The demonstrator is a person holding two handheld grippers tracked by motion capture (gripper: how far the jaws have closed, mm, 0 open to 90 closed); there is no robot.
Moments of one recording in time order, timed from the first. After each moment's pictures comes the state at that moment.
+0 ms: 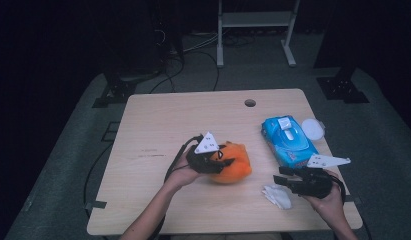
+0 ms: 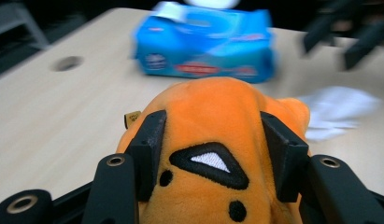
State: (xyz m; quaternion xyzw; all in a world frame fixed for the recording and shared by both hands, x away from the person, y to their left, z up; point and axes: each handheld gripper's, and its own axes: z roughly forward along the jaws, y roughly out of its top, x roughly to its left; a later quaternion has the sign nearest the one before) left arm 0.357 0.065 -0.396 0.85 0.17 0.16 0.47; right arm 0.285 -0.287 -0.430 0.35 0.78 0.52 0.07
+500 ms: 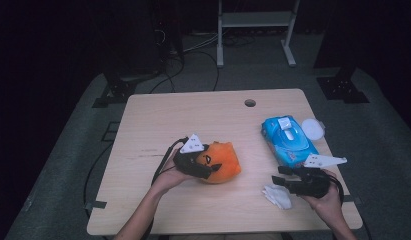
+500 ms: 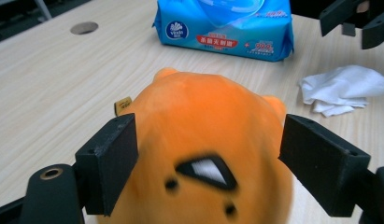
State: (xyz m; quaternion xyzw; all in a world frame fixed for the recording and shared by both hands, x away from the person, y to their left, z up) left arm 0.349 0.101 -0.408 0.84 0.21 0.12 0.48; right arm 0.286 -0.282 -0.431 0.35 0.78 0.51 0.08
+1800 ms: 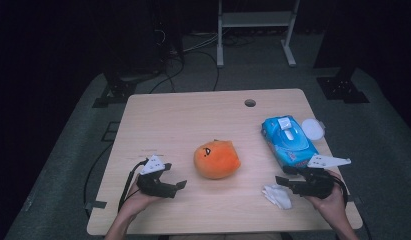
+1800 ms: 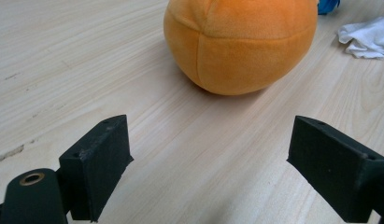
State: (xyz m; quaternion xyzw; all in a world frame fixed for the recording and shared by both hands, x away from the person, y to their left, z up) left arm 0.304 0.196 -0.445 0.82 0.33 0.13 0.45; right arm 0.285 -0.292 -0.435 0.37 0.78 0.50 0.09
